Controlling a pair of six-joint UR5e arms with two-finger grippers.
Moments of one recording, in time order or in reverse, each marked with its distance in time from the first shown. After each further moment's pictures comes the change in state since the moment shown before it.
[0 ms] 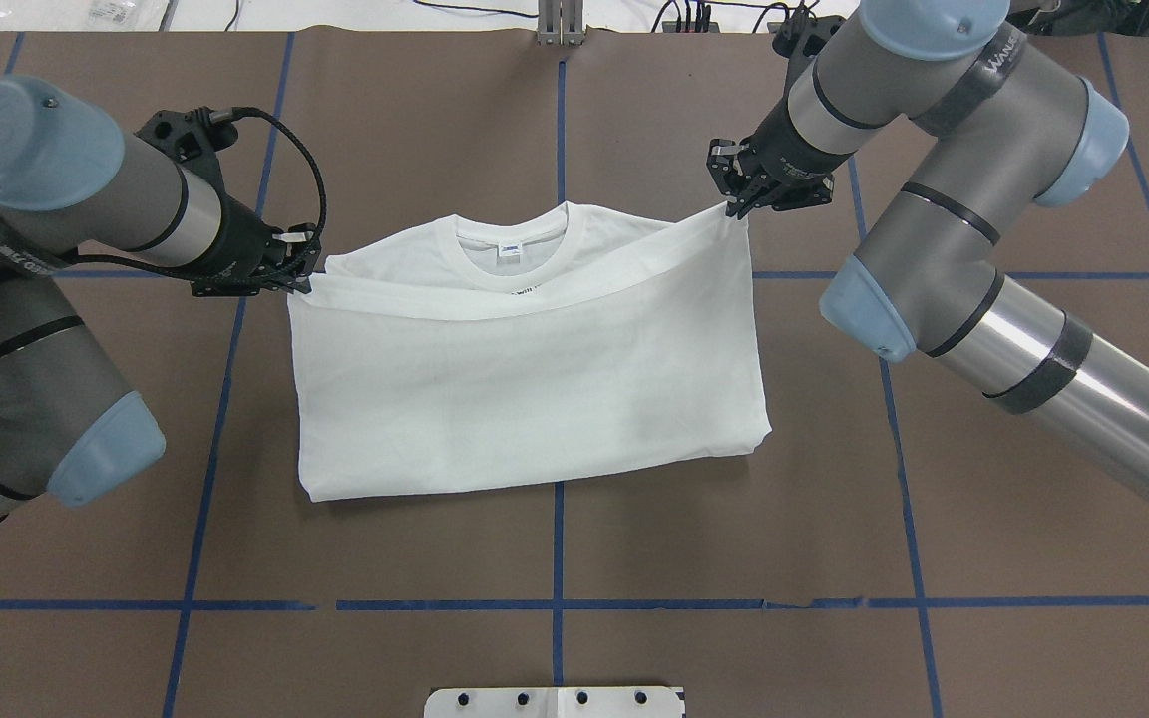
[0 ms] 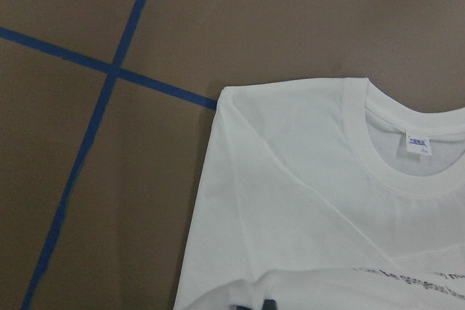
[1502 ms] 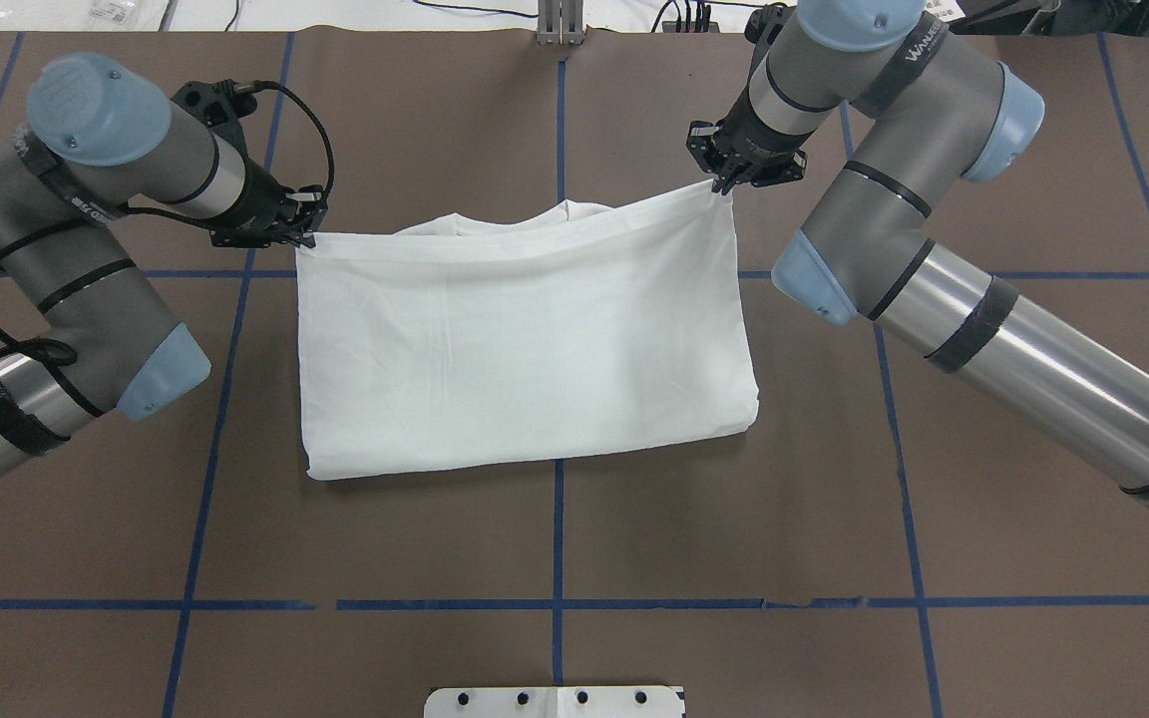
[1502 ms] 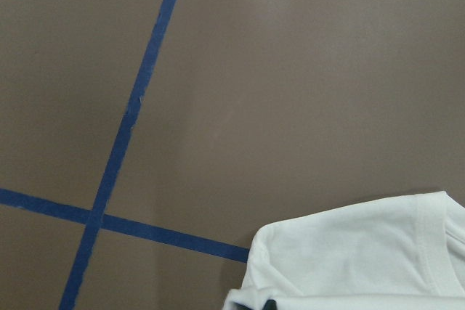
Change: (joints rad) left arm -0.055 -0.086 0.265 -0.153 0.002 0.070; right arm -0.012 0.093 -0.189 0.050 -0.058 -0.003
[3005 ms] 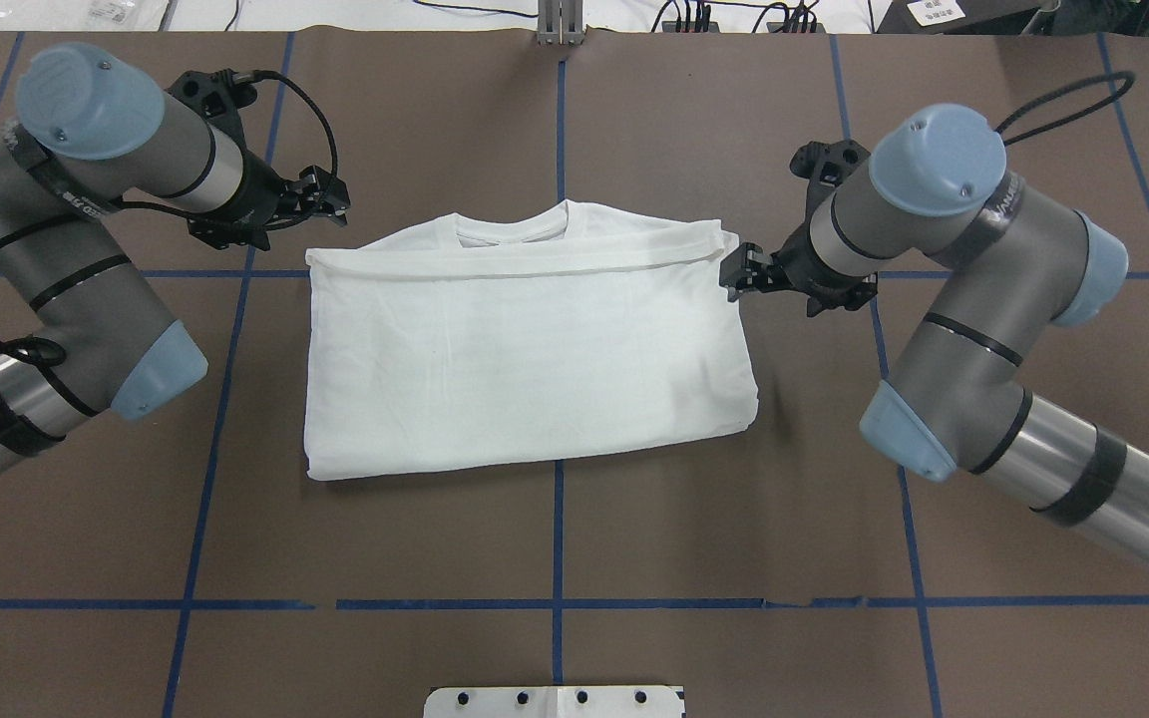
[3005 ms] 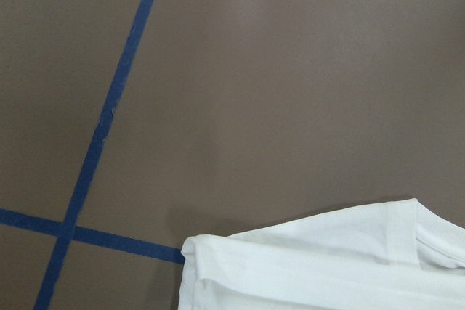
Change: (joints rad) left arm -0.006 0.008 -0.066 0.020 0.003 0.008; right arm -0.141 -0.325 0.333 0.003 -0.026 0.020
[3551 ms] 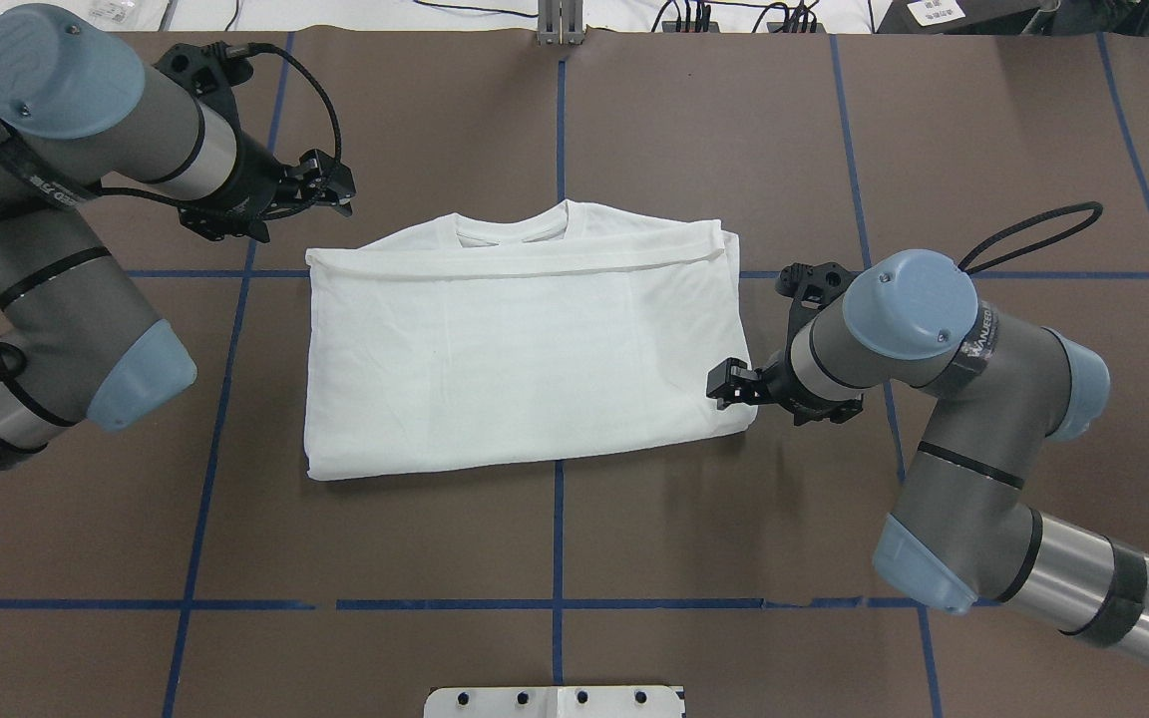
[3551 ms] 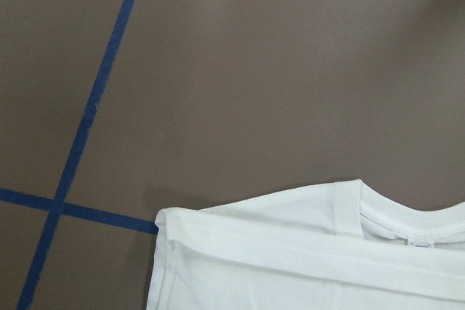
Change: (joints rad) left arm 0.000 -0.005 -0.140 0.139 0.001 -0.001; right arm -0.152 -0.069 0.068 0.002 -0.079 0.122
